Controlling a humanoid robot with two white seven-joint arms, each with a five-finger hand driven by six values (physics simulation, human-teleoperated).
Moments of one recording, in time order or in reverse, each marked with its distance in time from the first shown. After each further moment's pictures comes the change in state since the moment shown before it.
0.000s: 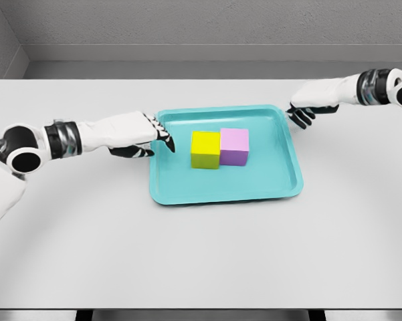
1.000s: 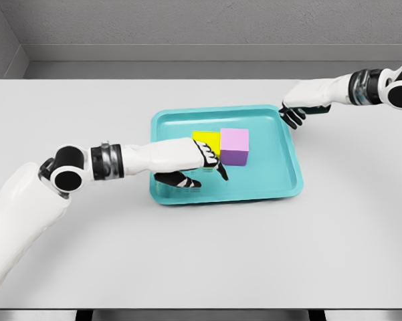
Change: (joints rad) left arm 0.032 -0.130 -0.110 -0.015 0.143 0.001 0.000; right arm 0.006 0.049 0.003 -0.001 -0.001 0.000 0.000
